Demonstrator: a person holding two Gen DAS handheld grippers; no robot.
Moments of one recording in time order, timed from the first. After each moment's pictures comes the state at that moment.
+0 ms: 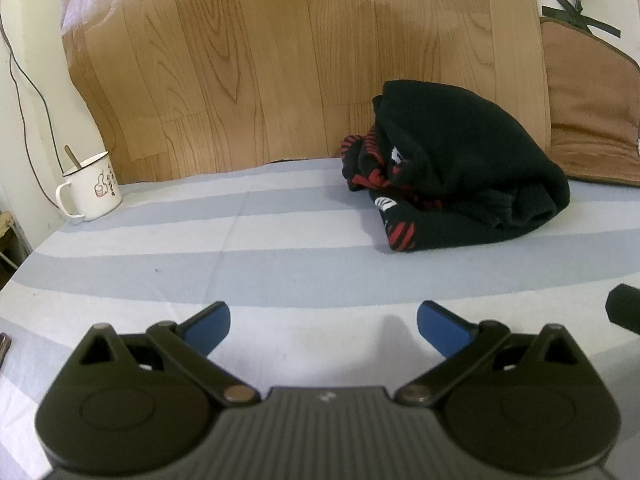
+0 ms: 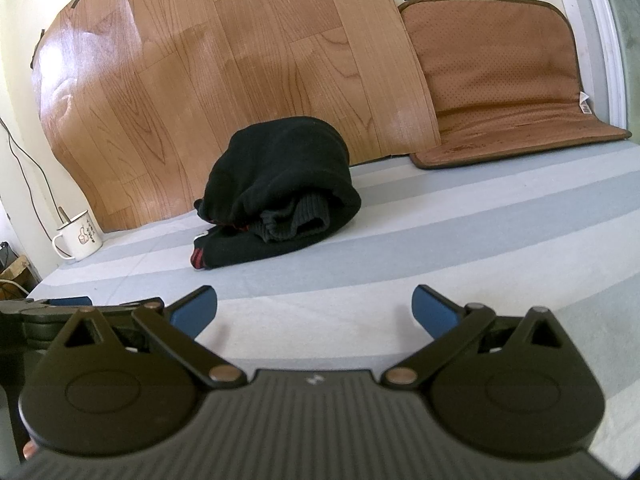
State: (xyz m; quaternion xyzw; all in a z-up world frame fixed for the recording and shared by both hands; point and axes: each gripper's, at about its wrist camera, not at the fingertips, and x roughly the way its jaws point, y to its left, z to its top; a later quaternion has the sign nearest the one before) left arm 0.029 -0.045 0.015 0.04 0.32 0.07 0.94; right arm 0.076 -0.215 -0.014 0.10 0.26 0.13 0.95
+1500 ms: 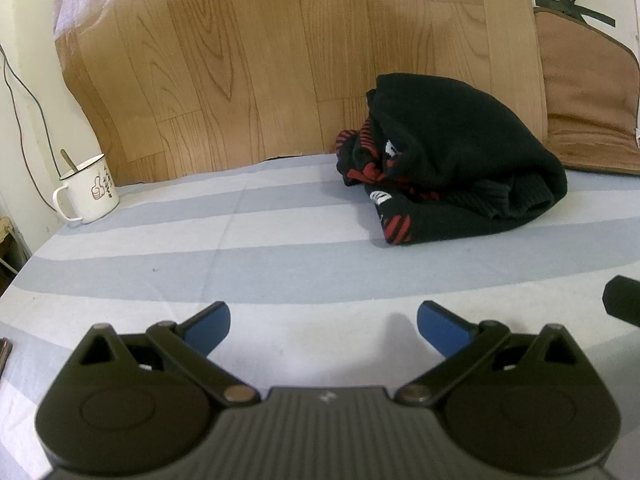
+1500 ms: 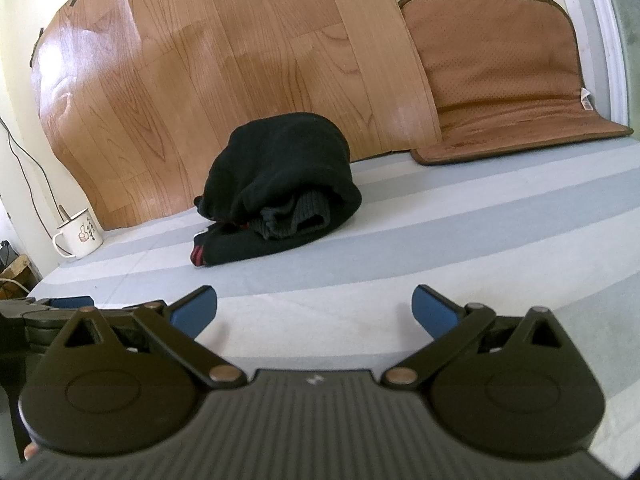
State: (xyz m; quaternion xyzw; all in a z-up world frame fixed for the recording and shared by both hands) left arm 0.030 -0.047 0.012 0.05 0.33 0.06 0.94; right arm 0.076 -0.213 -0.015 0.10 0.27 0.13 0.95
